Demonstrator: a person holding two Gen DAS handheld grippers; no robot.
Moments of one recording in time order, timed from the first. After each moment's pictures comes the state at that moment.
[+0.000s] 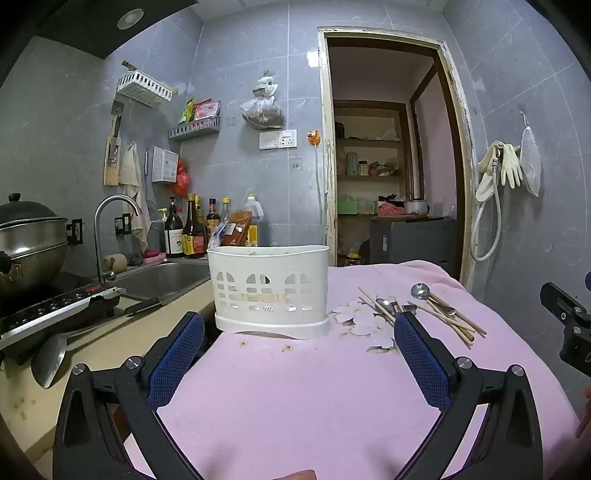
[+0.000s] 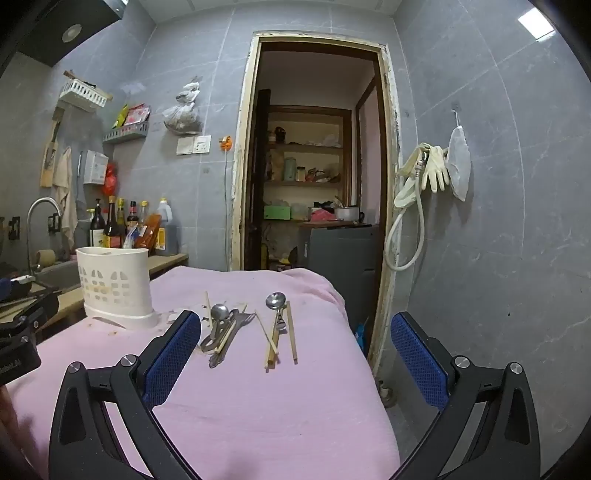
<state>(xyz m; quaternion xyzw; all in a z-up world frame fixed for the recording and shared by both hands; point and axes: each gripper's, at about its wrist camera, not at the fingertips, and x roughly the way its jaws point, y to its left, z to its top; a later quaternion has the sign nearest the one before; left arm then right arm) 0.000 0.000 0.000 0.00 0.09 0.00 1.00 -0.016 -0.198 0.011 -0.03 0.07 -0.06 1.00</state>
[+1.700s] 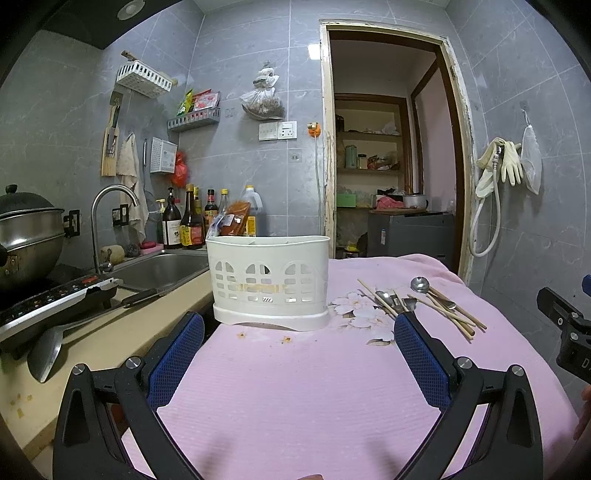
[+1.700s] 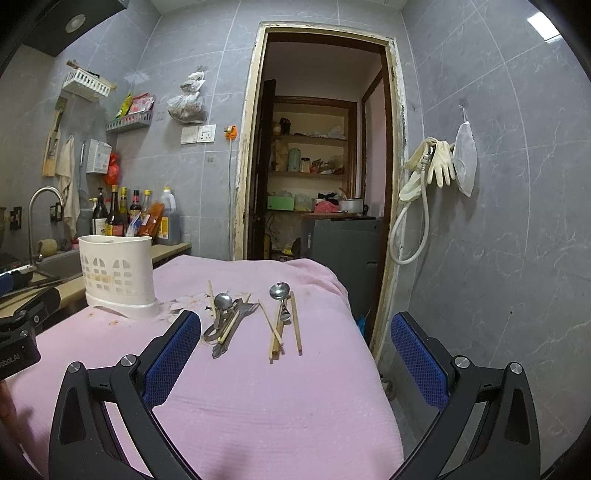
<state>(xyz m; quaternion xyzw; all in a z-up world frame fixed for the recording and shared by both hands) 0.004 0.004 -0.003 0.00 0.10 -0.01 0.99 -0.012 -0.192 0.007 -0.03 0.09 -0.05 0.99</state>
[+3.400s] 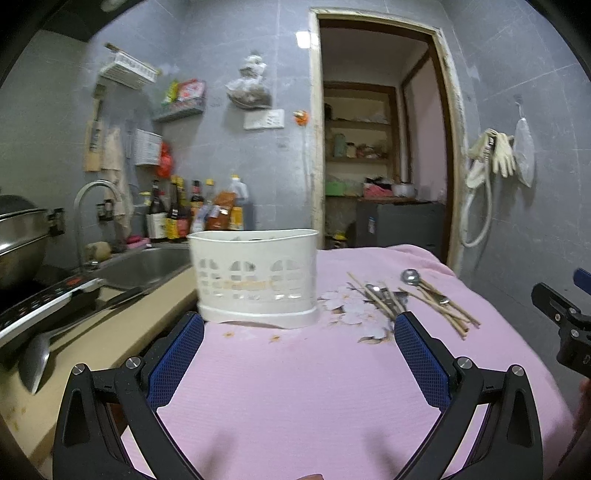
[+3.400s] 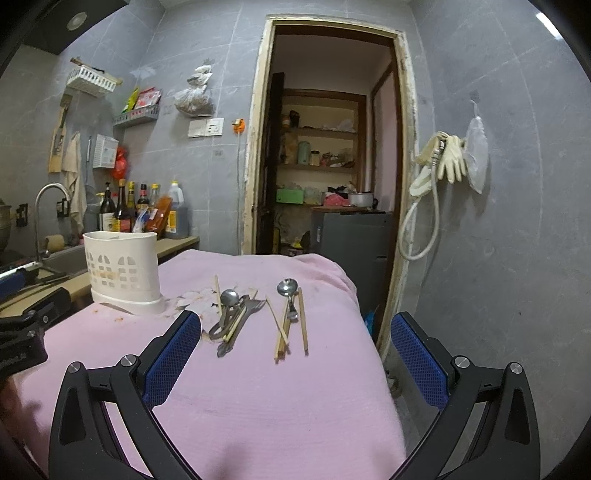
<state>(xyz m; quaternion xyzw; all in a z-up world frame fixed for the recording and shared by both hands) 0.025 0.006 0.007 0.00 0.13 -0.05 0.99 0.000 -0.191 0.010 -0.04 0.10 -0.03 0.99</state>
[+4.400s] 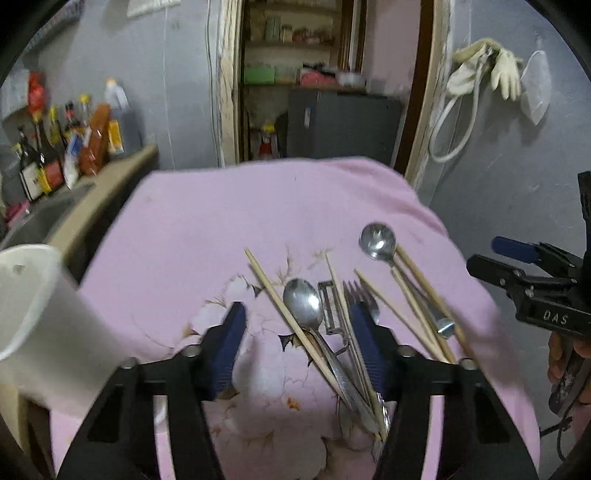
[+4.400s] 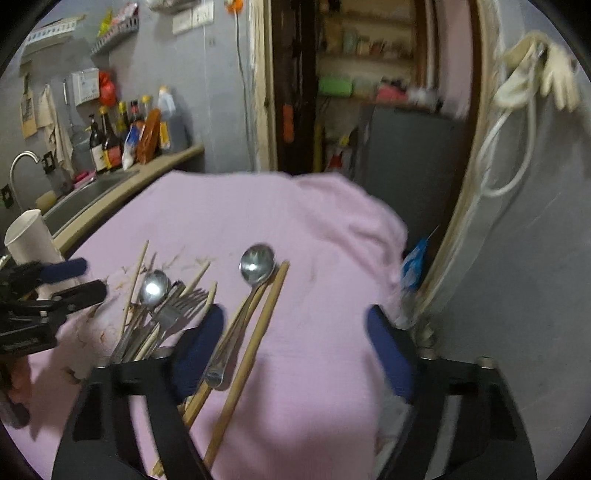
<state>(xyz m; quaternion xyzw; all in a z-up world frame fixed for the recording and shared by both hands) 0.287 -0.088 -0.015 0.03 0.37 -0.17 0.91 0.268 -0.289 0.000 -0.03 0.36 0.09 0.93</state>
